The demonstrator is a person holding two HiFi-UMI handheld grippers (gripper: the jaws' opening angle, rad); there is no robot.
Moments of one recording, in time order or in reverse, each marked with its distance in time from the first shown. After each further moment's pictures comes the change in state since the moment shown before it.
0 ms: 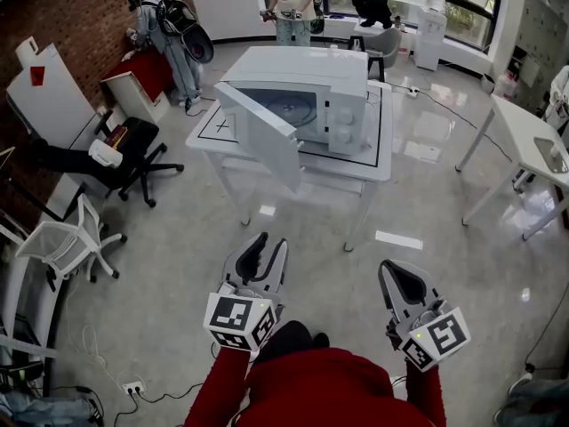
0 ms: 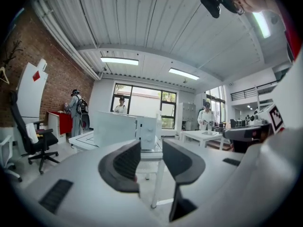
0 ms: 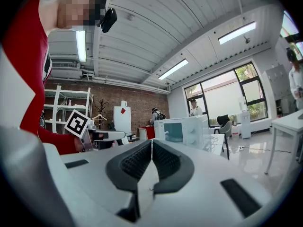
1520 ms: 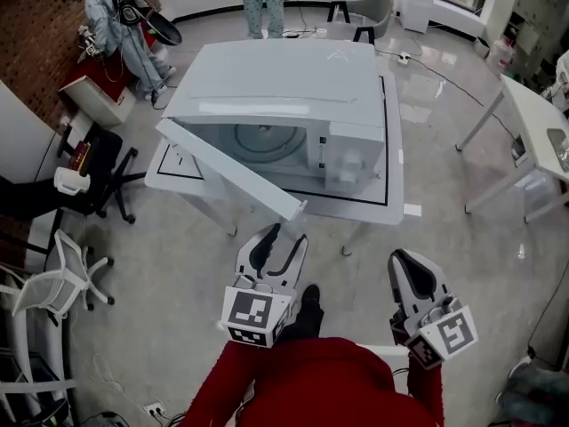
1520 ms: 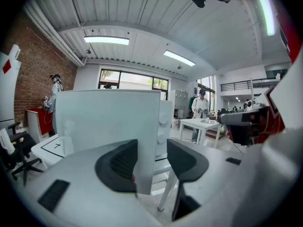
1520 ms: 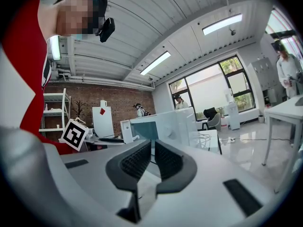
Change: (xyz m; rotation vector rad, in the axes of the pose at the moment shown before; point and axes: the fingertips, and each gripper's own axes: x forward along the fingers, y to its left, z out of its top) left arm 0.211 0.051 -0.018 0.053 0.161 -0.156; right arm 0.147 -0.140 0.017 0.097 -0.031 -0.144
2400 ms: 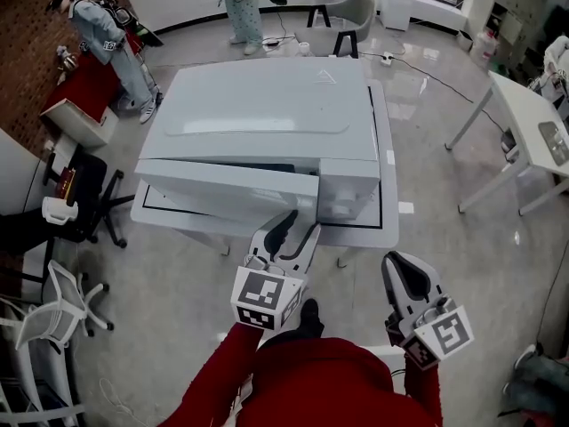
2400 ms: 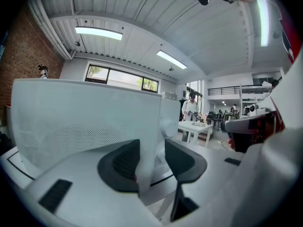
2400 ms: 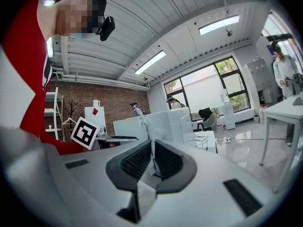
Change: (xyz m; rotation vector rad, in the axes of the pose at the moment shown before) left arm 0.094 0.008 0.028 0.006 -0.018 -0.154; right arm 0.043 -0.030 0.007 0.010 0.002 -0.061
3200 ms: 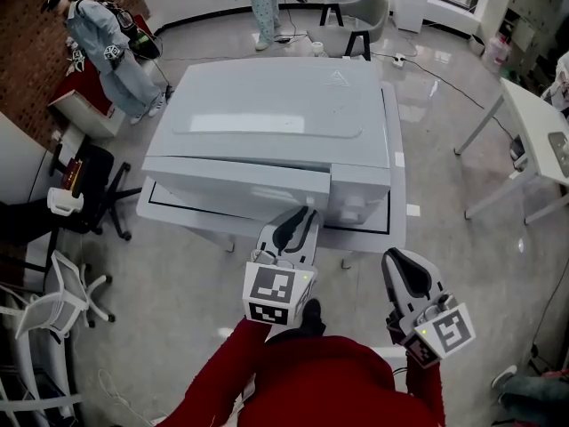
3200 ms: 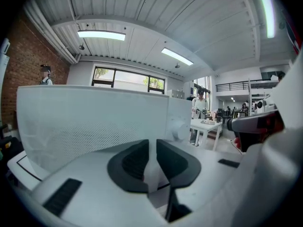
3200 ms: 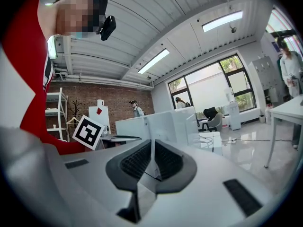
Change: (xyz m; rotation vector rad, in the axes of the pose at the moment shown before) left arm 0.009 0.016 0.007 0.011 0.021 0.099; right arm 0.020 0.002 0.005 -0.010 0.011 0.056
